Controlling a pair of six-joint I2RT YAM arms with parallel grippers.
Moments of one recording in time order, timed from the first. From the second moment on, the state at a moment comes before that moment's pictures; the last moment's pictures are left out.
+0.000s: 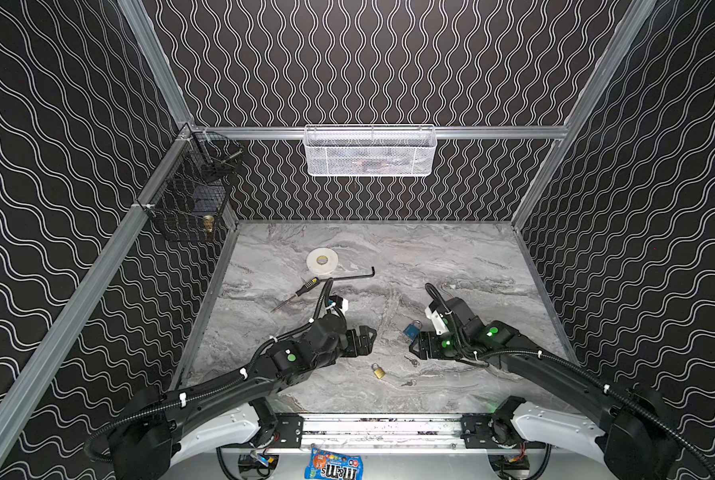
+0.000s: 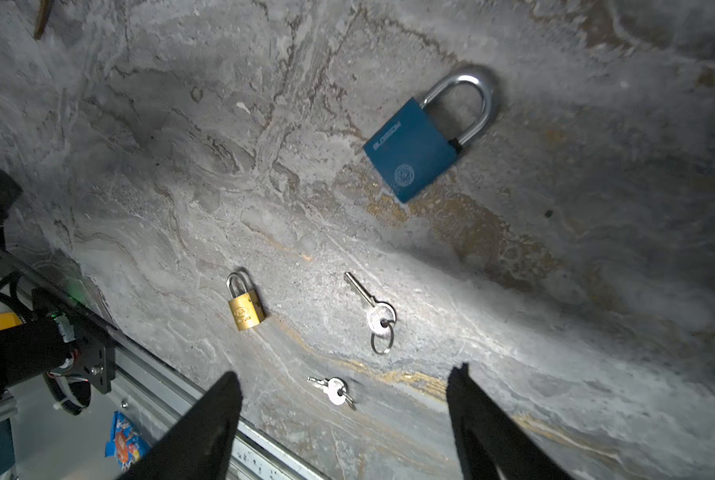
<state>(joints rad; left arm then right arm) -0.94 1.01 0.55 -0.17 -0.12 -0.86 0.70 1.12 0.66 -0.61 -0.23 0.61</state>
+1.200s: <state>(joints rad) -0.94 0.95 0.49 -0.22 -0.14 -0.92 1.02 1.32 0.60 -0.58 -0.10 0.80</state>
